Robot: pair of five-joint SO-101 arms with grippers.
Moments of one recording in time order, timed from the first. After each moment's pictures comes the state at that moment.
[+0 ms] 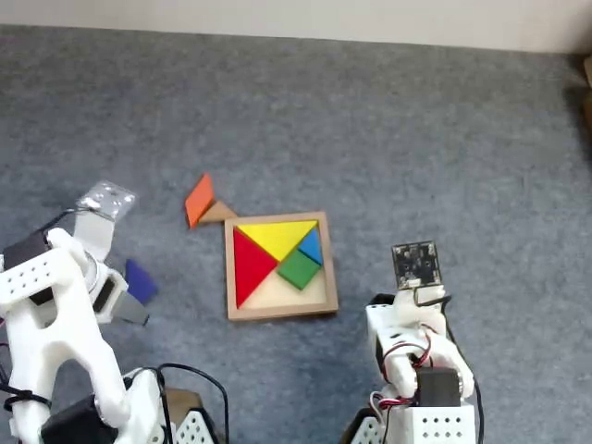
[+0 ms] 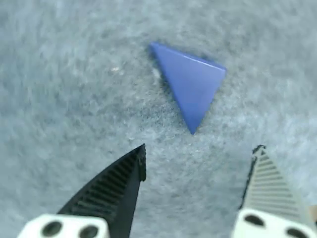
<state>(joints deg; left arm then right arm) -35.9 -26.1 47.9 71.6 -41.0 -7.4 -104.3 95.8 64.4 9.5</state>
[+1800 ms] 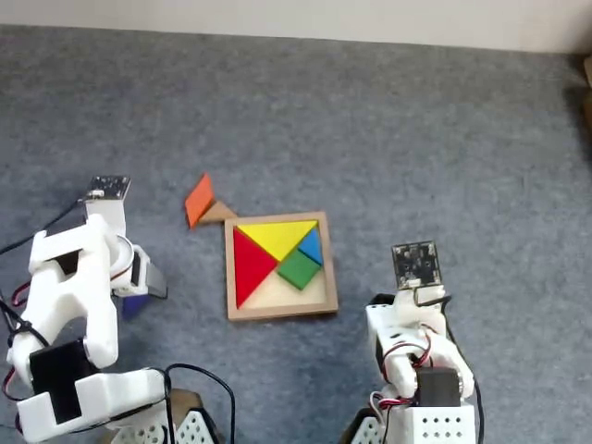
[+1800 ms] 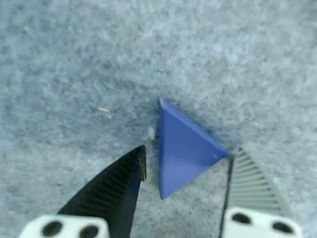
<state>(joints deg) -27.7 -6.8 45.8 59.1 -13.9 -7.4 -104.3 95.8 64.4 9.5</state>
